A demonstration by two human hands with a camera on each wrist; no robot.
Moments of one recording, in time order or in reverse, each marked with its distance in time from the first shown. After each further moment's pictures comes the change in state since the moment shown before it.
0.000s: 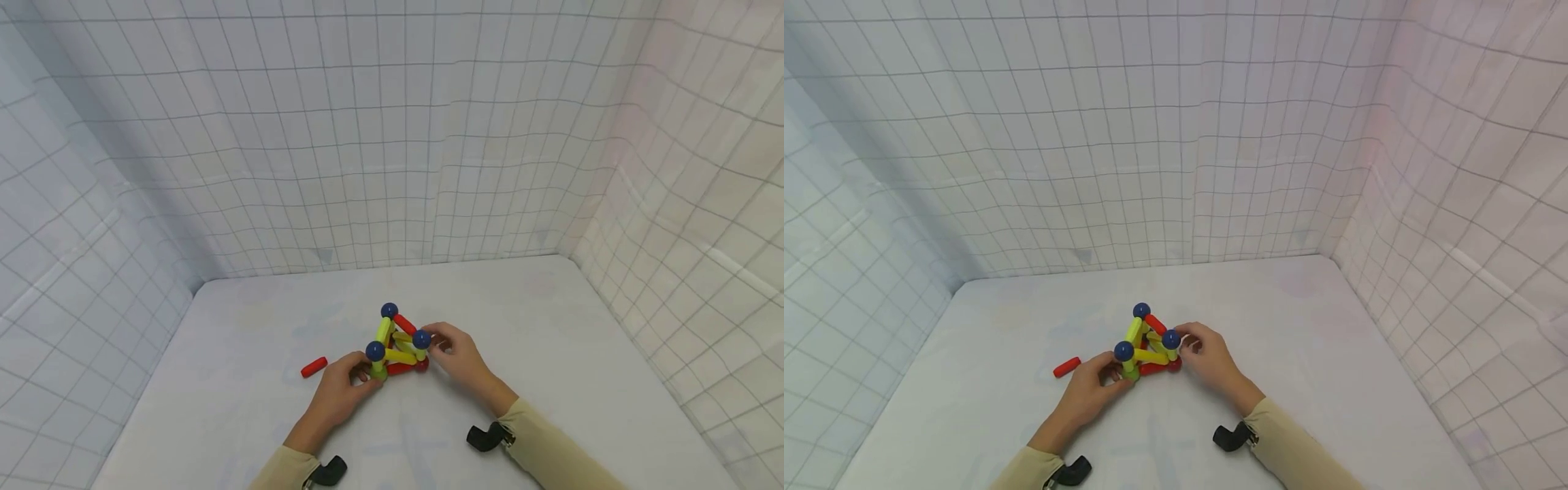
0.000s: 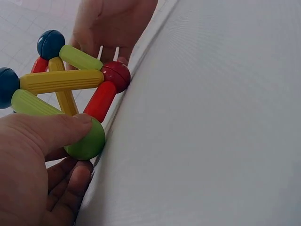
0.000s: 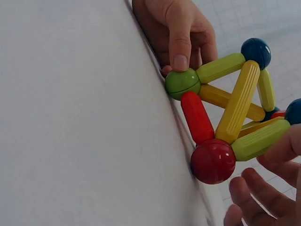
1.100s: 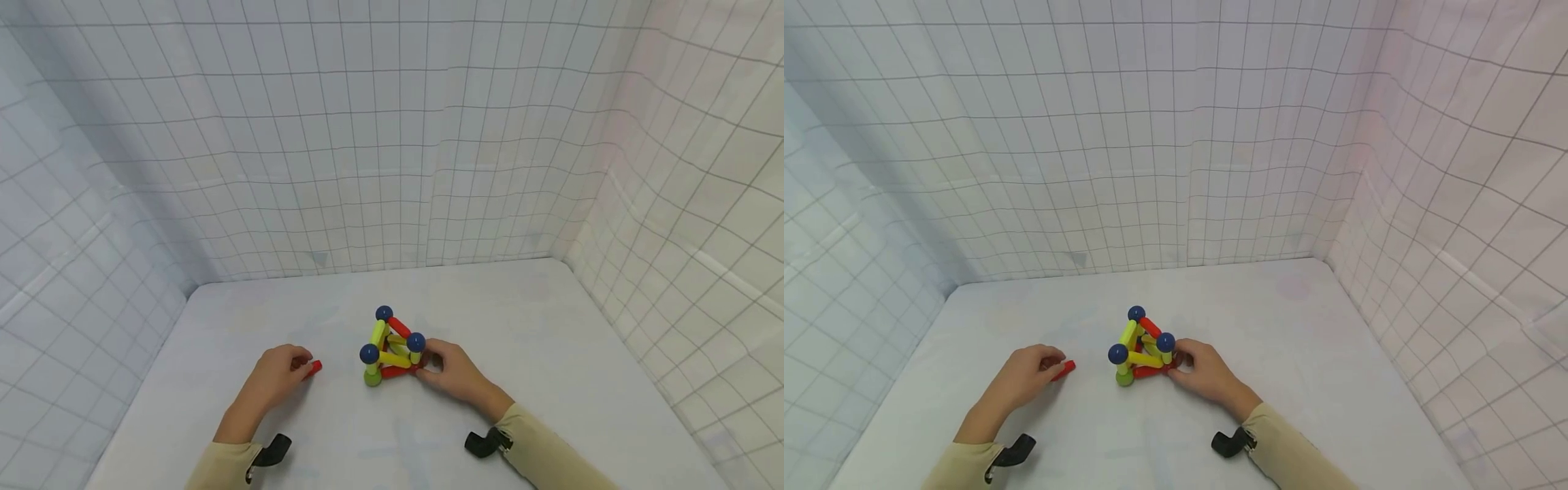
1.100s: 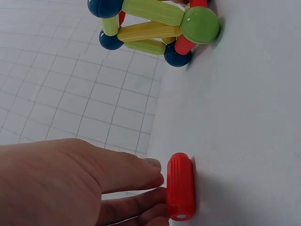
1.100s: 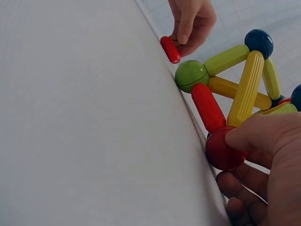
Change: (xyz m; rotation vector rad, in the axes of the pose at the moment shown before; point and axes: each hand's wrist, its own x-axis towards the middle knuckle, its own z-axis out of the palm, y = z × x) left_hand 0.006 0.001 -0.106 0.458 -0.104 -0.172; right_hand -0.012 0.019 0.002 -0.104 -0.188 -0.011
